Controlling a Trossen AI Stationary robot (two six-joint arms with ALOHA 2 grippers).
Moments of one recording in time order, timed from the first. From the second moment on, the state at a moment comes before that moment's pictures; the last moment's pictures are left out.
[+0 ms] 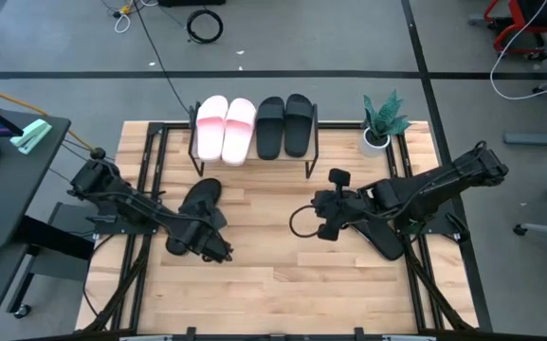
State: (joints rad) left arm -0.45 1.60 1.04 -1.10 -0.38 -1.00; right arm 0.29 1.36 1.13 -0.71 0.53 0.27
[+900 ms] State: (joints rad) left arm -0.41 1.60 0.82 -0.92 -0.50 -1.24; right arm 0.20 1.36 1.13 -0.71 0.53 0.26
